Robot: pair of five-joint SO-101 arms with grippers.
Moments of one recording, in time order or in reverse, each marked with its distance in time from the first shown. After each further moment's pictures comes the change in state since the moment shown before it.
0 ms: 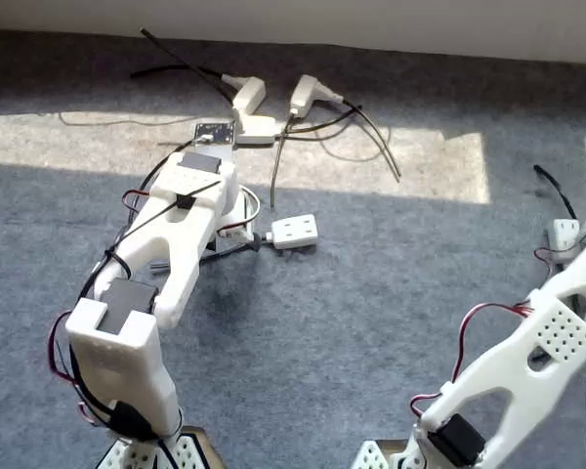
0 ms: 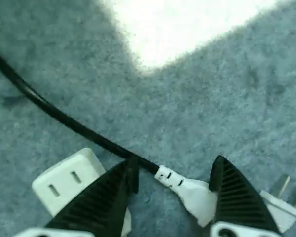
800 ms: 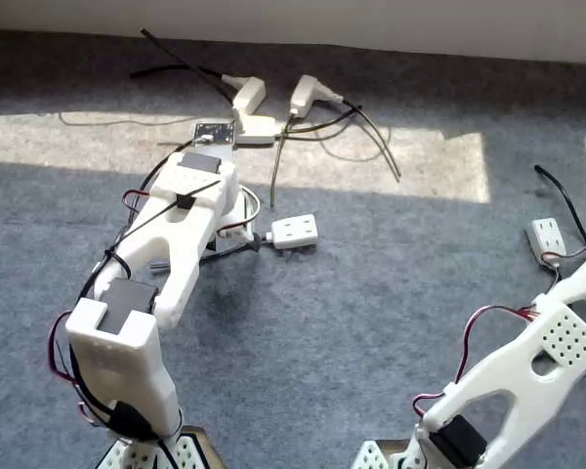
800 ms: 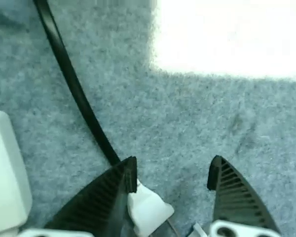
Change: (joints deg) left arm 0.0 0.0 0.0 0.0 0.0; right arm 3.4 1.9 -0.2 -6.7 31.9
